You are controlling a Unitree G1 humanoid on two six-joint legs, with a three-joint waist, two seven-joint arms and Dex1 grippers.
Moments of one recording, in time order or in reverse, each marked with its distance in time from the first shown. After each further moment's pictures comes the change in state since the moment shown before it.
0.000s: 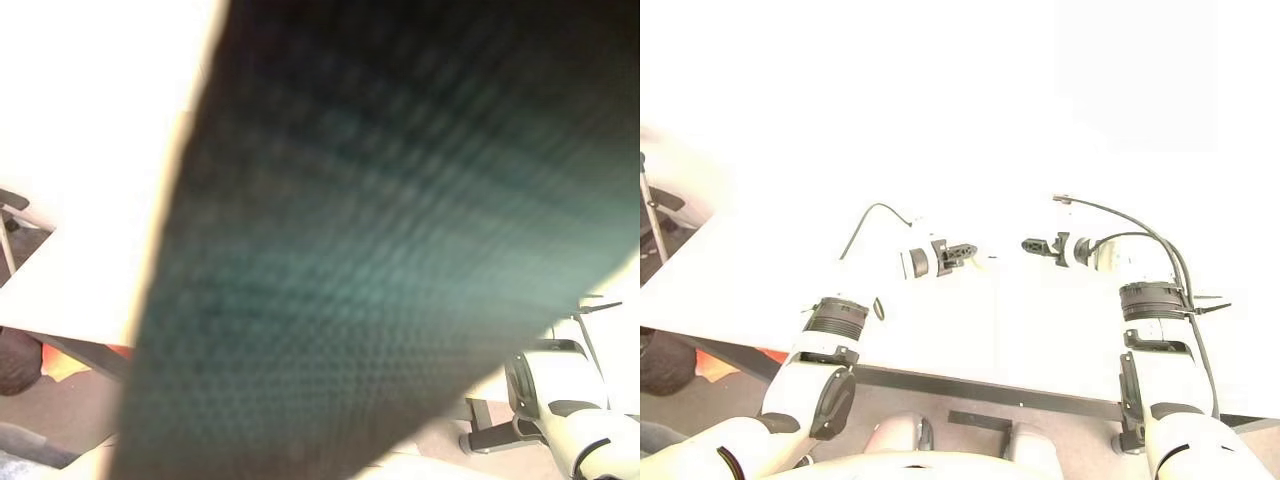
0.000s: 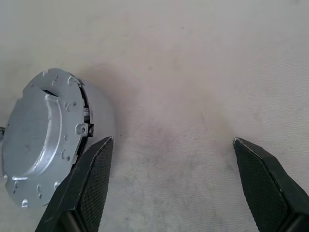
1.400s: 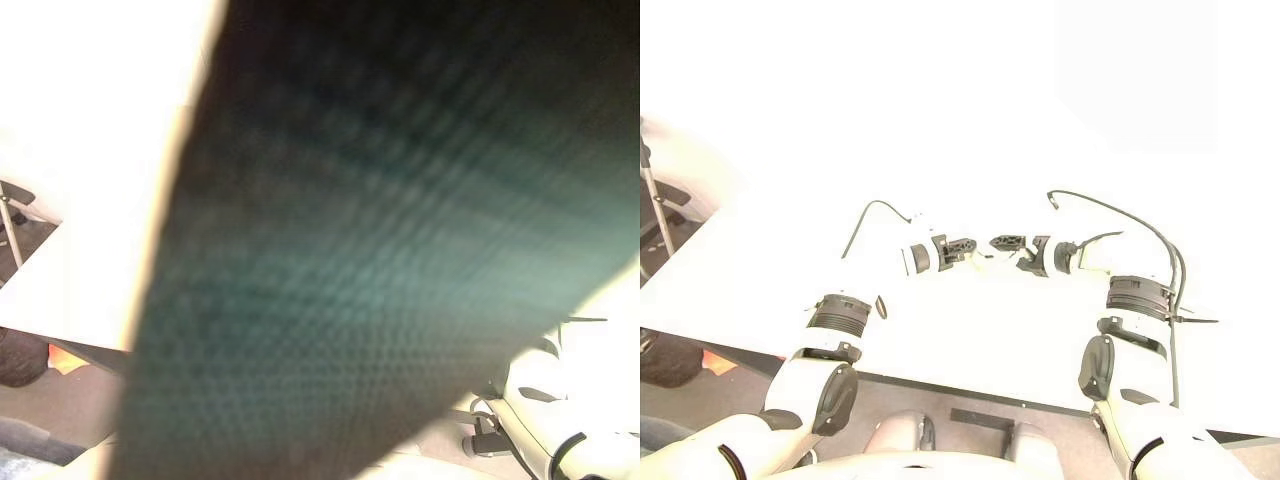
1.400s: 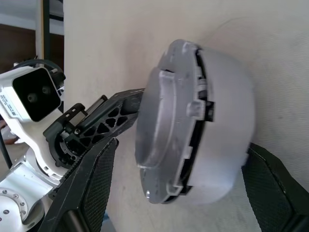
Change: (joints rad) left arm -0.022 -0.009 0.016 0.043 0.003 -0.054 0.027; right arm -0.067 0.252 -0.410 -0.063 0.219 0.532 -0.155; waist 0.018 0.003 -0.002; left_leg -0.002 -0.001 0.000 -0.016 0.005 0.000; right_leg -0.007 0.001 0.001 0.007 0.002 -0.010
